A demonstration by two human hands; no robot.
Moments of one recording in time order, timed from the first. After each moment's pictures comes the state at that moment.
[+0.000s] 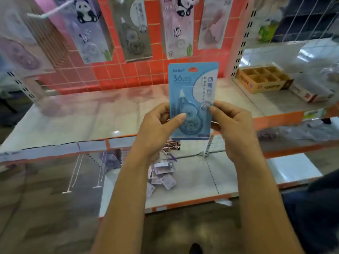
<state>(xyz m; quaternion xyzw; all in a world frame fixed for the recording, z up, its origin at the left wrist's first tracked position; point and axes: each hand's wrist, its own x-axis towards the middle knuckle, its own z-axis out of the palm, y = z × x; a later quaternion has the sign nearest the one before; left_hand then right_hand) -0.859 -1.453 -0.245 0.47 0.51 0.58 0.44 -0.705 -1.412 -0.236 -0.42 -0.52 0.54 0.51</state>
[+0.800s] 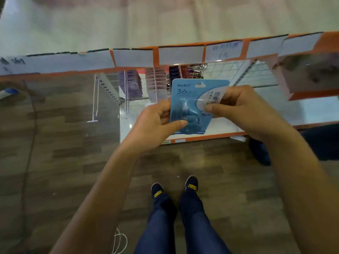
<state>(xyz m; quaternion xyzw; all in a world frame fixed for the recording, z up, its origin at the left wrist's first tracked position) -1.017 -1.563 -0.400 0.46 0.59 0.39 0.53 -0.833 -1.485 -0.351 -0.43 -0.69 0.56 0.17</state>
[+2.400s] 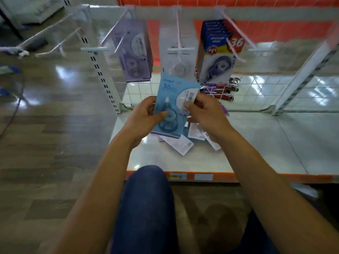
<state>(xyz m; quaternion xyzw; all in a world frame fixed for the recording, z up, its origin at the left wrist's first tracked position) -1.111 -1.503 -0.839 0.43 0.64 0.51 0.38 -0.954 -1.422 -0.831 -0.40 -0.67 0.54 0.32</state>
